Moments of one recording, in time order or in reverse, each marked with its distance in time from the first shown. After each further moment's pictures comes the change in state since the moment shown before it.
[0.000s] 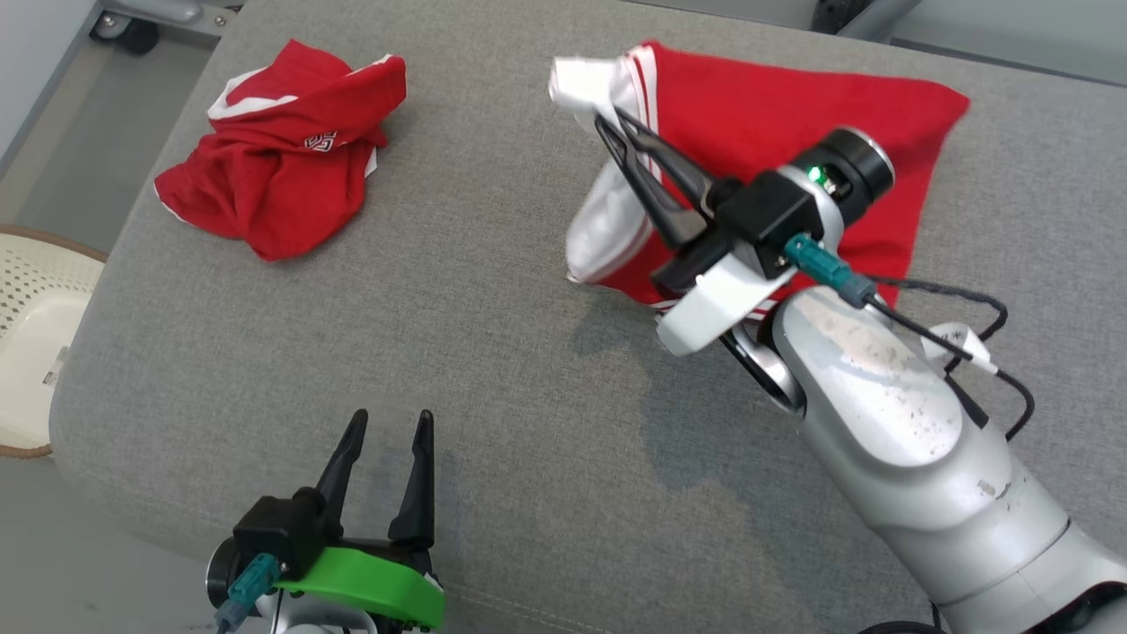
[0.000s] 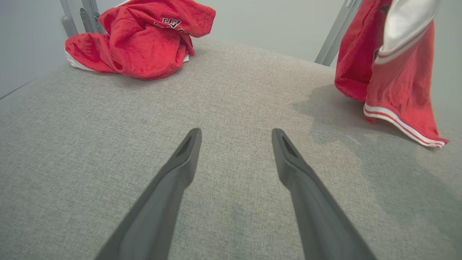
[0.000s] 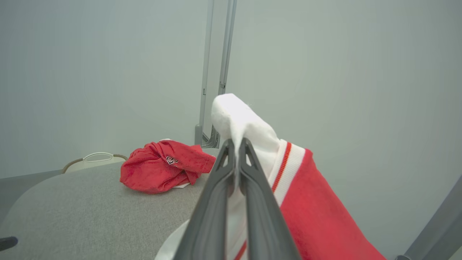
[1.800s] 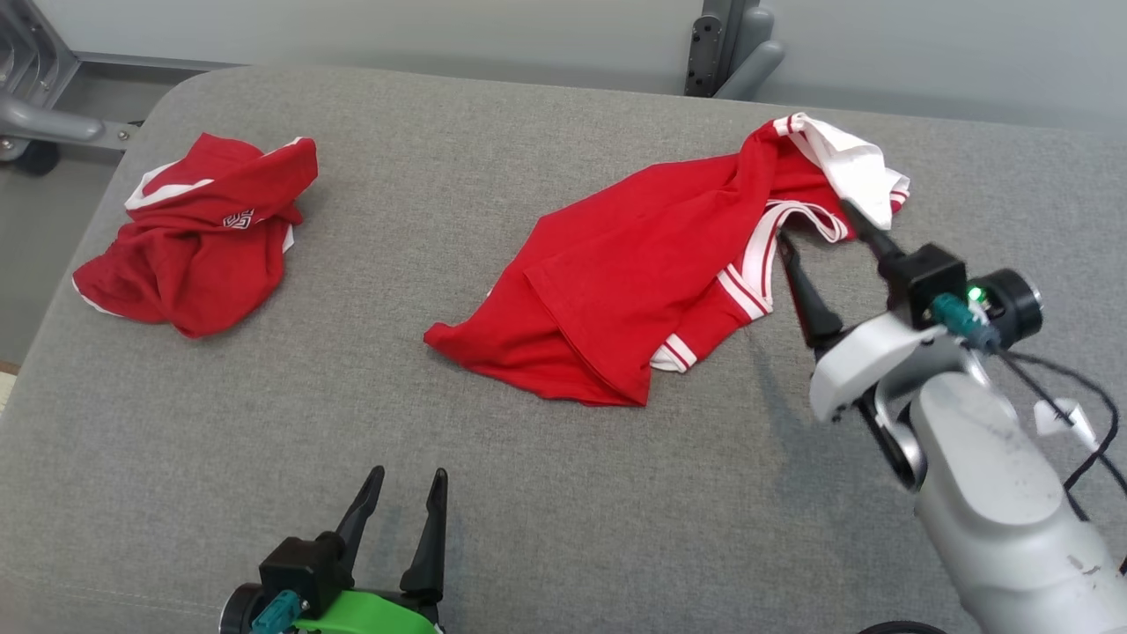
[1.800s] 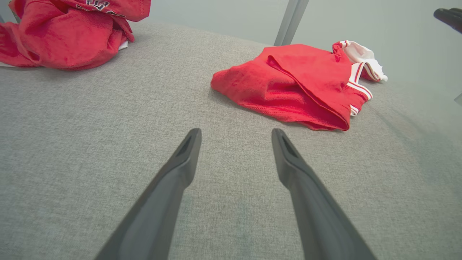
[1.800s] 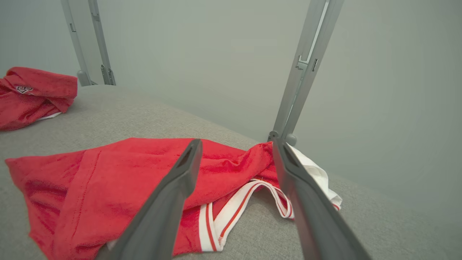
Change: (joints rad) left arm 0.054 0.000 -0.011 0.078 0.037 -0.029 0.000; right arm 0.173 -0.079 -0.298 0.186 -0.004 0.001 0.000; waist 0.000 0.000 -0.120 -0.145
